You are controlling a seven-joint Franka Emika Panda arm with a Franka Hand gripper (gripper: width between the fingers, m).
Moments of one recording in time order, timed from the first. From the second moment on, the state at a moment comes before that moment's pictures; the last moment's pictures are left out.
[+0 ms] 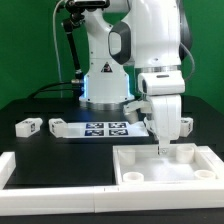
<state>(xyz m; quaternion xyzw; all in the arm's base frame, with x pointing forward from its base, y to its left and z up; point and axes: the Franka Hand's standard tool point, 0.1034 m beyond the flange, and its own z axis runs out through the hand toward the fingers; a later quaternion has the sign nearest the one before) 0.491 0.081 0.012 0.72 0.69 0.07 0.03</state>
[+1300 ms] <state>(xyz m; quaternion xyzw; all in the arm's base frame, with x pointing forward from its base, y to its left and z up) 0.470 0.127 0.056 0.81 0.58 0.05 0.03</state>
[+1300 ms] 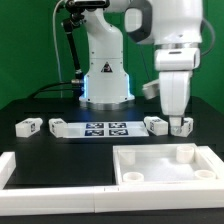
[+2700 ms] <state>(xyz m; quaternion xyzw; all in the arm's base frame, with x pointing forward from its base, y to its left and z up) 0.438 0.138 0.060 1.00 -0.03 0.03 -0.04</state>
